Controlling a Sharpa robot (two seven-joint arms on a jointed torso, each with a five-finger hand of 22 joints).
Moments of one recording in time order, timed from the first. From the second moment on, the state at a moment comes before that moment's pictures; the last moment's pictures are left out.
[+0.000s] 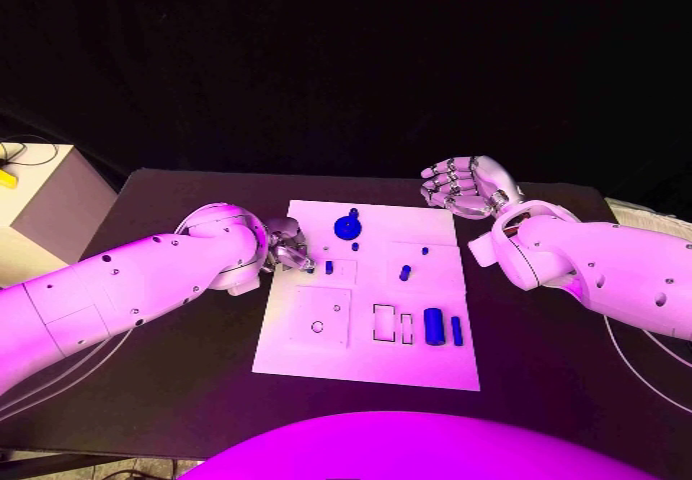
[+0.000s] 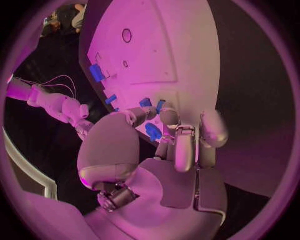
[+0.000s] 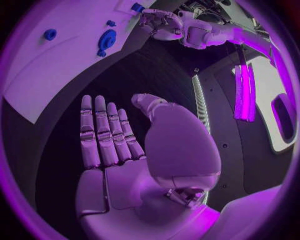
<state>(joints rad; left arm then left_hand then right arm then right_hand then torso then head) 1.03 -0.71 0.13 1.41 -1.27 0.13 -0.48 1.06 -0.18 0.76 0.14 0.36 0.83 0.06 0.94 0.45 1.24 -0.02 1.16 0.62 1.47 -0.06 1.55 1.31 0.12 1.30 0.04 1.32 1.08 1.14 -0.81 -0.09 1.39 -0.63 -0.56 0.31 1.30 -0.20 0.47 0.15 0.42 0.74 0.20 0.36 0.23 0.88 0.19 0.36 0.07 1.05 0.13 0.12 0.38 0.17 1.00 0.24 0.07 0.17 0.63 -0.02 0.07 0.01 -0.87</state>
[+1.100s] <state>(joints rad) 1.02 -0.69 0.12 1.39 -1.26 0.12 -0.49 1.01 -0.20 0.59 0.18 0.33 0.85 0.04 0.91 0.44 1.23 -0.03 1.14 0.61 1.46 -0.07 1.55 1.31 0.11 1.31 0.03 1.30 1.05 1.14 -0.81 -0.09 1.39 -0.63 -0.56 0.31 1.29 -0.20 0.47 0.15 0.42 0.74 0.20 0.36 0.23 0.88 0.19 0.36 0.07 1.05 0.13 0.12 0.38 0.17 1.00 0.24 0.07 0.17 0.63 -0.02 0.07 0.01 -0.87</state>
